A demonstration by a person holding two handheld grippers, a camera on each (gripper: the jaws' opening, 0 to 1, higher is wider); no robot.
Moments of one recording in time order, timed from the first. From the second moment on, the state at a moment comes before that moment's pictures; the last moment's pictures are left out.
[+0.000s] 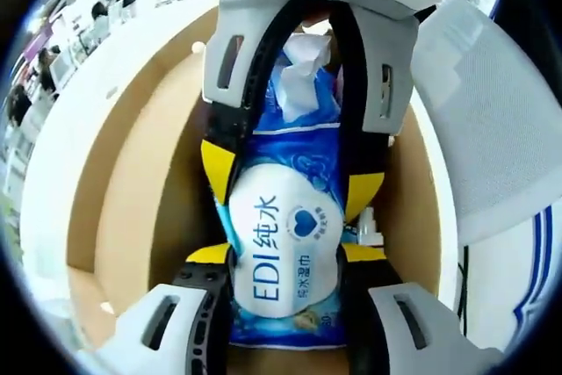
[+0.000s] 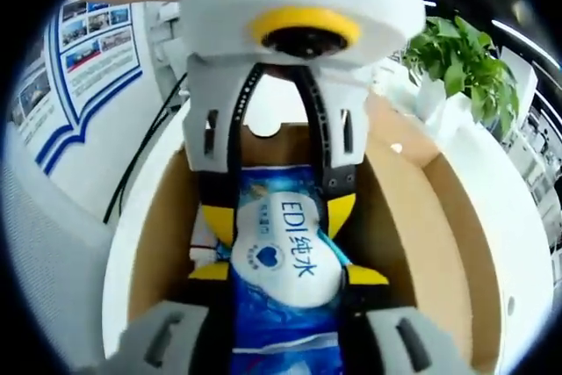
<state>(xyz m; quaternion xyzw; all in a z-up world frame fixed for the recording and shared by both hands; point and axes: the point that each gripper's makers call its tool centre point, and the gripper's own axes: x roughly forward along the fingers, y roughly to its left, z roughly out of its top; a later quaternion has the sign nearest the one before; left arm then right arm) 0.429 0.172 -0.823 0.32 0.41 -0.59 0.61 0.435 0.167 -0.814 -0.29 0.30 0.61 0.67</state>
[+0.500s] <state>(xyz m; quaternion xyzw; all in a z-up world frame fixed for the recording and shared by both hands) 0.429 0.168 -0.812 0.31 0.40 -0.60 0.62 0.434 0.166 -0.801 -0.31 0.30 0.62 0.66</state>
